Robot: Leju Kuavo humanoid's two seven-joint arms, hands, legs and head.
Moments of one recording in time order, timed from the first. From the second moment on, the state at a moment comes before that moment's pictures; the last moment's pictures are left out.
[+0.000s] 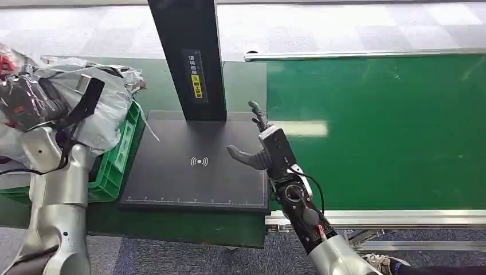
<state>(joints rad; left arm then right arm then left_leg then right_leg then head) -0.77 0.09 0.25 -0.95 -1.55 0.69 0.24 -0.59 0.17 0.51 -0.87 0.01 -0.08 -0.47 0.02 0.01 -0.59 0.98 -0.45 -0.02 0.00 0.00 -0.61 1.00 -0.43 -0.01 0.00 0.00</state>
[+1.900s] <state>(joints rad) -0.78 0.01 0.75 -1.07 -0.86 0.69 -0.70 -0.60 0.17 0.57 -0.89 0.06 -0.01 -0.45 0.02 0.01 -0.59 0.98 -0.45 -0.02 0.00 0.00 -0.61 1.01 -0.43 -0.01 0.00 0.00</state>
